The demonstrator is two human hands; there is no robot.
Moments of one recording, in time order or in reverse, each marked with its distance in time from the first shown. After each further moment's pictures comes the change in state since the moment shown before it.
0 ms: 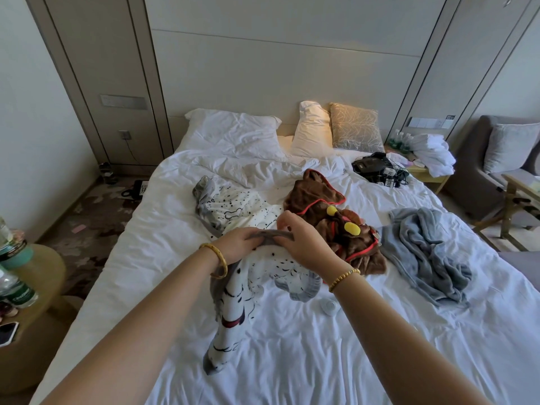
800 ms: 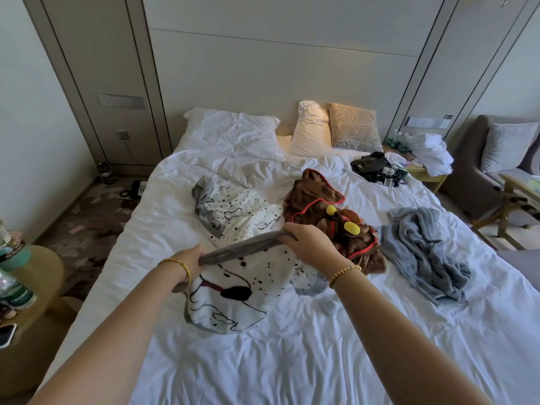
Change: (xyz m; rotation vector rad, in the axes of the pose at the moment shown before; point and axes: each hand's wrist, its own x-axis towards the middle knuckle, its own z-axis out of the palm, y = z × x) left_hand -0.020 -0.094 -0.021 0.468 -0.051 -0.436; right_hand 0.004 0.006 -0.001 -0.185 -0.110 0.118
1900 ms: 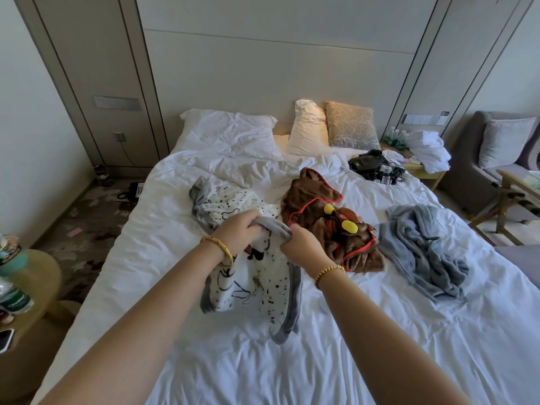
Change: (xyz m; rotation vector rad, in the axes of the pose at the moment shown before) left_hand -0.021 0.106 -0.038 -0.405 0.283 0.437; right_hand 0.012 0.005 0.018 0.194 -0.045 0.334
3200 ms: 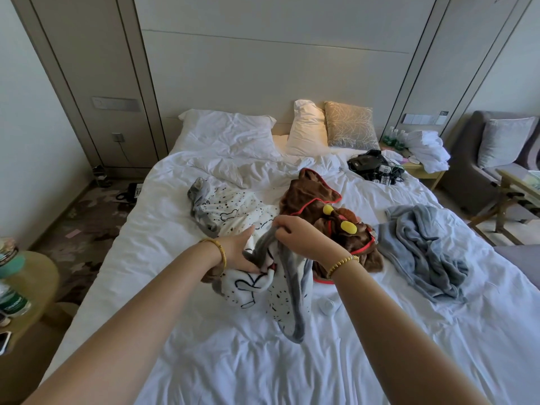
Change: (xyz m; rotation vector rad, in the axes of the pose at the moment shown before) left_hand 0.006 -0.018 0.006 0.330 -0.447 -0.196; right_hand -0.013 -0.023 -0.036 0.048 -0.106 -0.309
